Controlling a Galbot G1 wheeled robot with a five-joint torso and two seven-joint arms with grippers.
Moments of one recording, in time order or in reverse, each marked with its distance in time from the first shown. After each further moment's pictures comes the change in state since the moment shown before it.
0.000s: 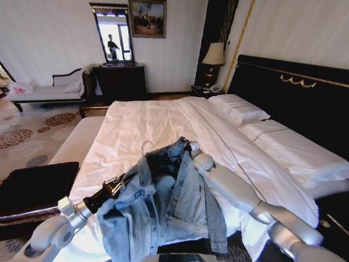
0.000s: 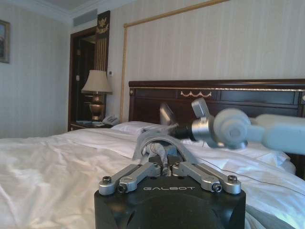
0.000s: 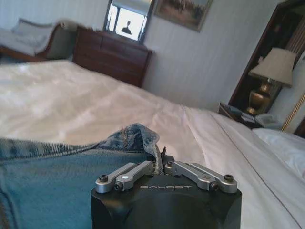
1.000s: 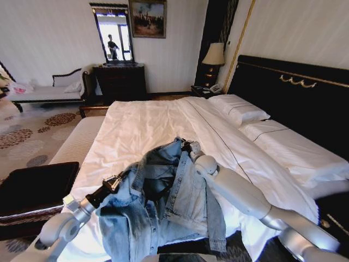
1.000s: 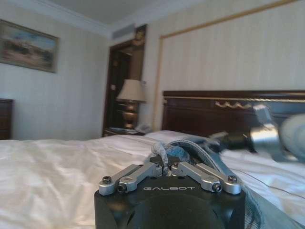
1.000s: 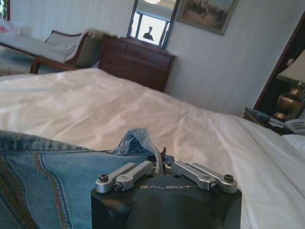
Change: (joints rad) left arm -0.171 -0.042 0.046 0.167 -0.037 -0.013 -0.057; right arm -0.022 -0.026 -0.066 0.096 0.044 -0.008 -0.003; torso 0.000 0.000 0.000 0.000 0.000
